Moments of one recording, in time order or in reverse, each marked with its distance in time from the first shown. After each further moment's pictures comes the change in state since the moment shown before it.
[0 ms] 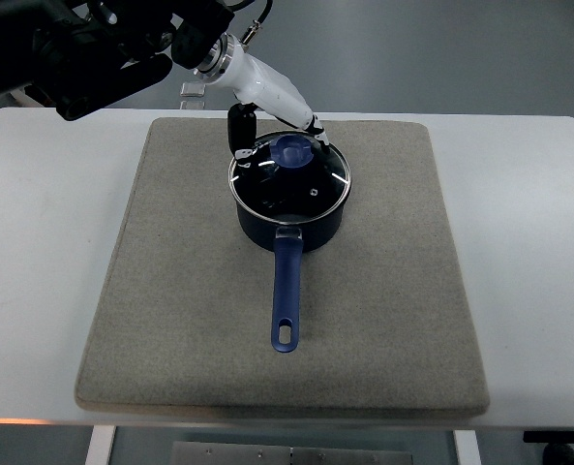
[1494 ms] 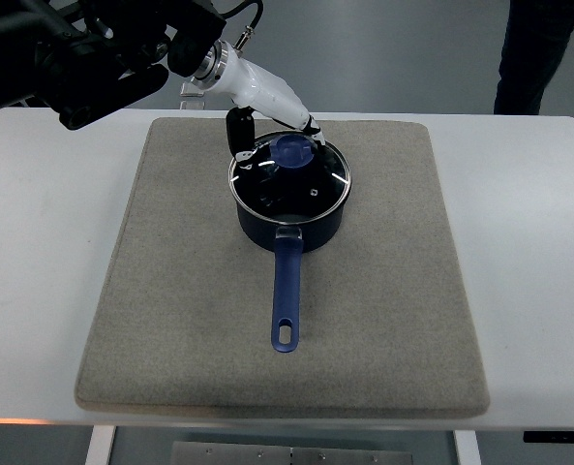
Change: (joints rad) left arm 0.042 -0.006 -0.007 0.029 -0.015 0.048 0.000; right arm 0.000 0.000 0.000 0.000 0.000 0.000 0.000
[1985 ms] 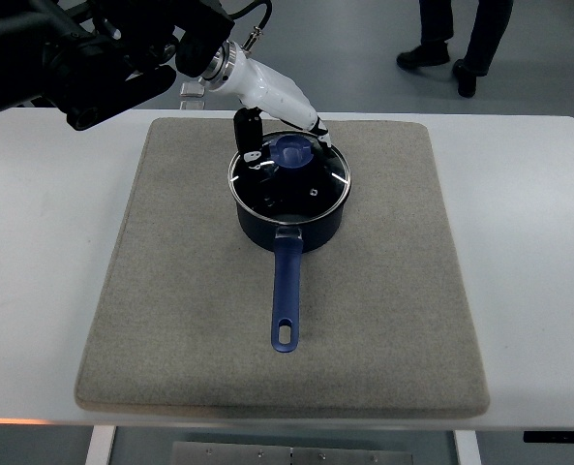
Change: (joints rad) left arm -0.005 -0.013 -0.003 0.000 0.004 0.011 0.000; right arm 0.000 0.000 0.000 0.000 0.000 0.000 0.000
